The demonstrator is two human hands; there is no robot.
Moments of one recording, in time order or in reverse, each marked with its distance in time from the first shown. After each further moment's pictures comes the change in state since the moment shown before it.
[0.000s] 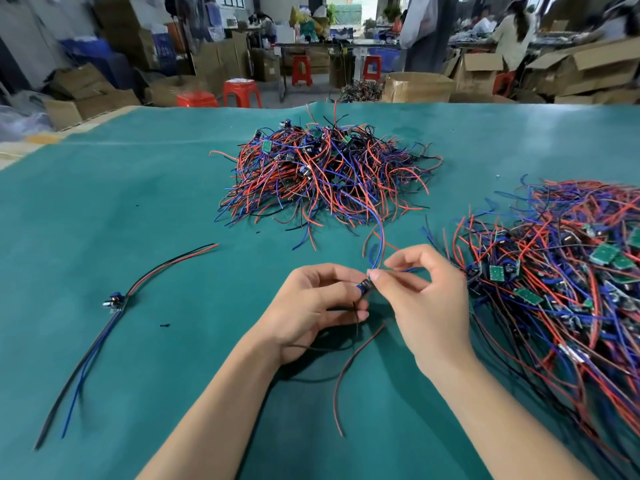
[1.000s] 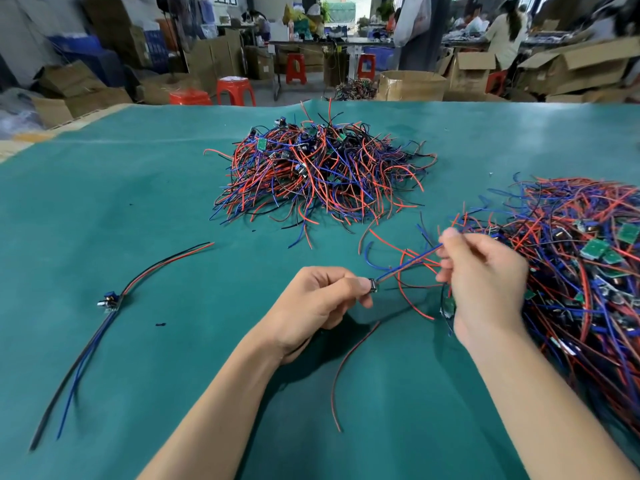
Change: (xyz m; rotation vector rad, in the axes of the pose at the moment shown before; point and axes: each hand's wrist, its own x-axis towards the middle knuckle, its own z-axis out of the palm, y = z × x) left_hand -0.002 0.002 0.008 0.311 -0.077 0.085; right_hand 0.041 0.003 -0.039 0.102 0.313 0.107
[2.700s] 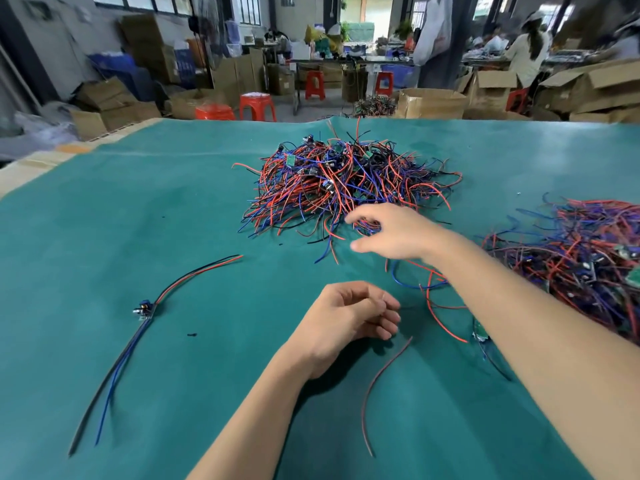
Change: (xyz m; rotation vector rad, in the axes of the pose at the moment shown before) left_hand 0.003 -0.003 -0.002 -0.181 0.079 -0.081; right_hand 0.049 -0.038 0.121 -1.122 -0.987 -0.335
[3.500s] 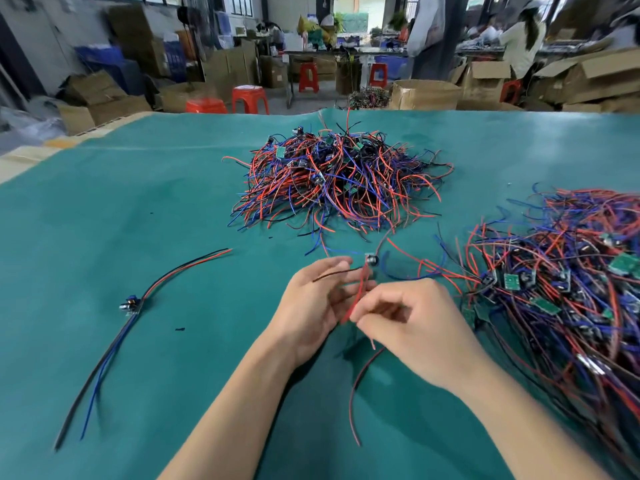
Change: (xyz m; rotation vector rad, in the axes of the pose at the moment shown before) left_hand 0.004 0.010 -0.003 -0.394 0.210 -0.036; right_hand -0.139 -0.013 0.056 0.607 0.222 -0.084
